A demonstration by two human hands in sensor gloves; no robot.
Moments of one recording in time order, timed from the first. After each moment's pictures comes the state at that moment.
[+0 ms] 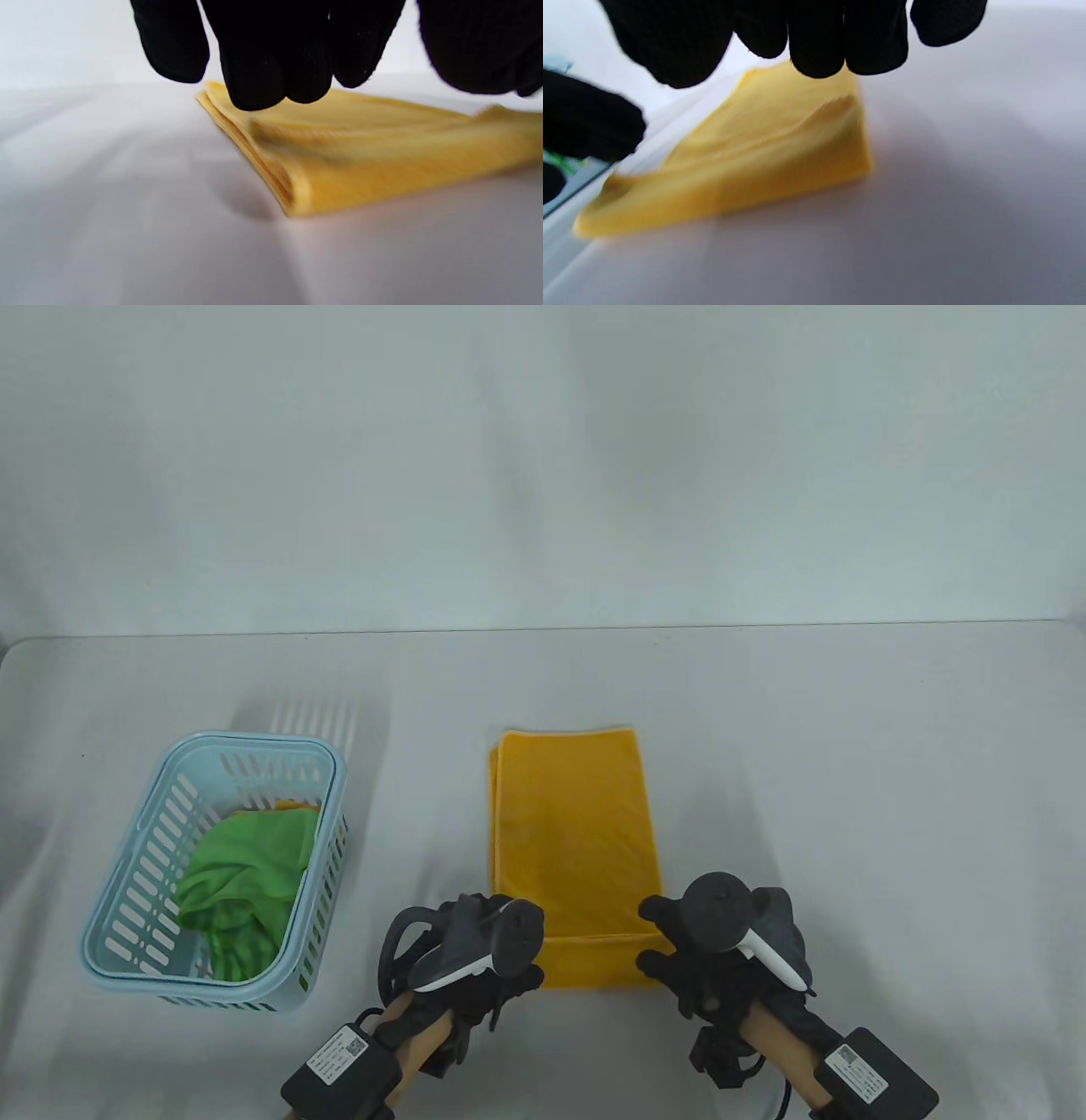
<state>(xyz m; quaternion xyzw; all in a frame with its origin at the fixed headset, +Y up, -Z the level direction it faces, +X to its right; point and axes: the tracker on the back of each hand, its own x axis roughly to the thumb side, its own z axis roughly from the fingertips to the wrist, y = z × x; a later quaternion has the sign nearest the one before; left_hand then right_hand) -0.090 -0.725 -0.293 -0.12 -0.21 -0.02 0.97 0.145 -0.724 -0.292 0.08 0.16 0.96 0.20</state>
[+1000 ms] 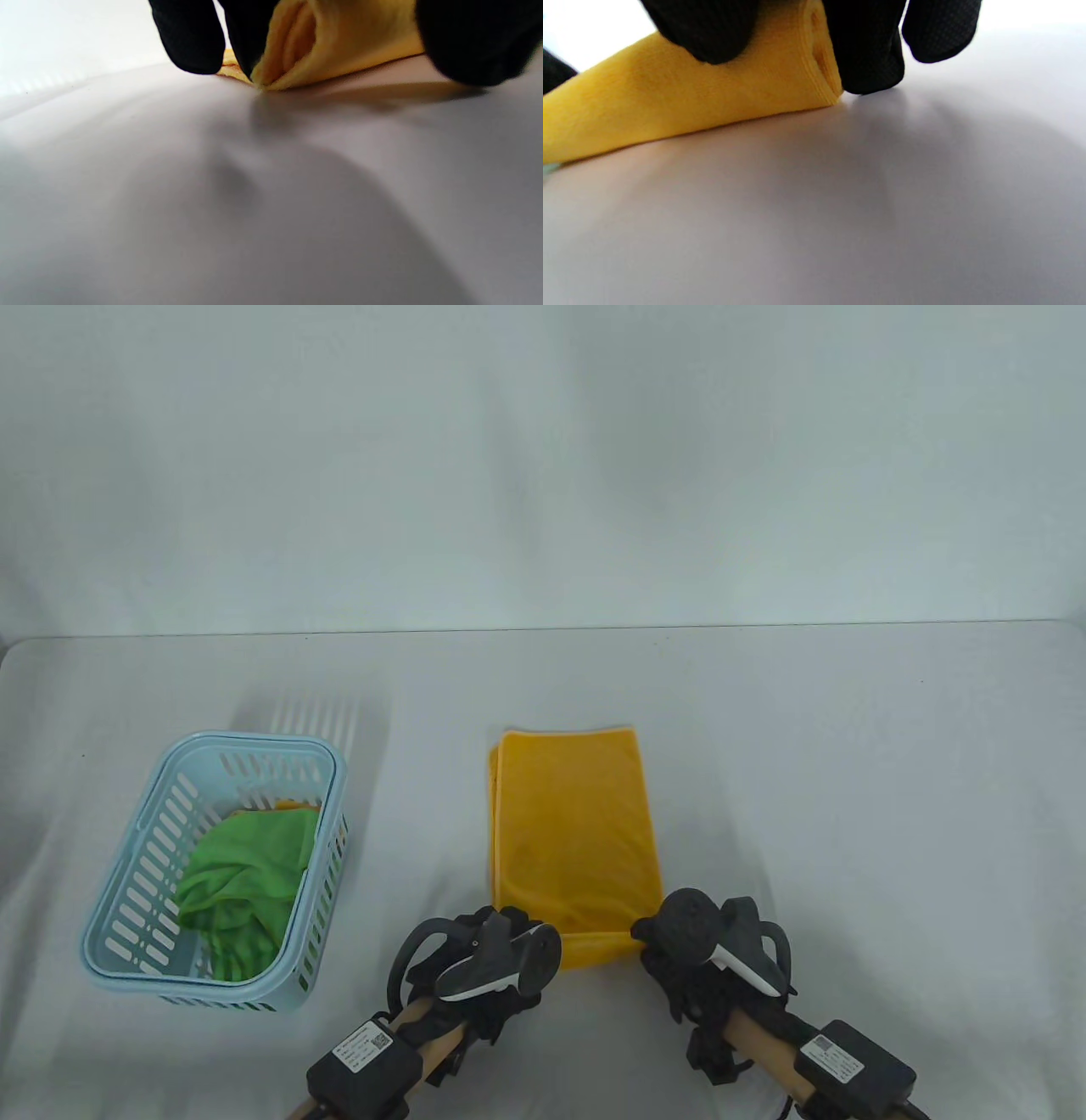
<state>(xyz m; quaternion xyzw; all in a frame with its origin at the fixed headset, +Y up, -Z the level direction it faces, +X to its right) -0.086 -0.756 -0.299 -0.14 -0.20 -0.09 0.97 0.147 -0.745 -0.303 0.07 0.11 0.98 0.16</state>
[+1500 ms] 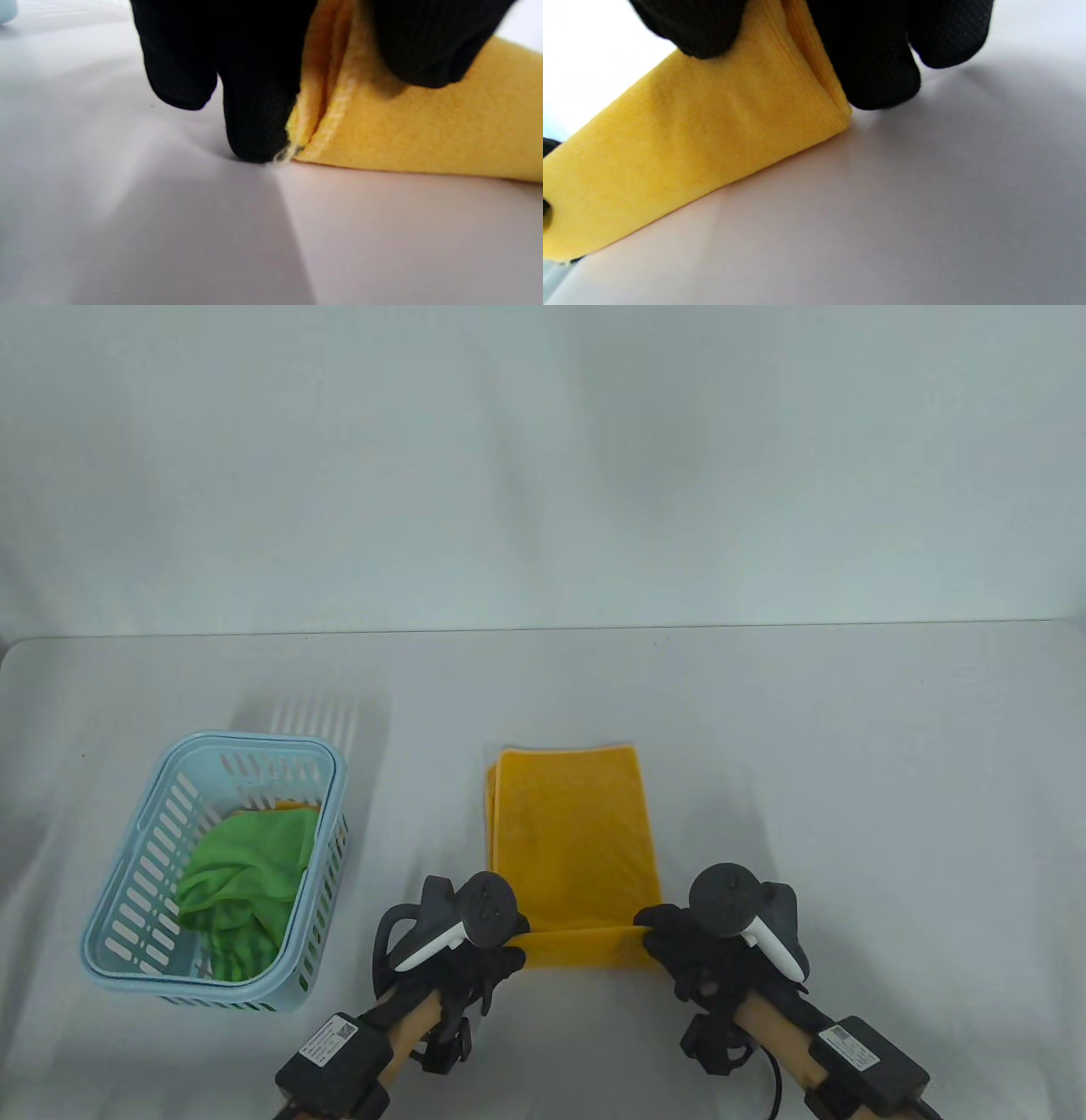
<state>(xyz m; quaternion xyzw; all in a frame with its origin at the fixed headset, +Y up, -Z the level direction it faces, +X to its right) -0.122 -0.740 -0.318 -0.18 -0.13 0.10 0.97 0.165 -0.750 -0.313 0.03 0.16 0.94 0.29</state>
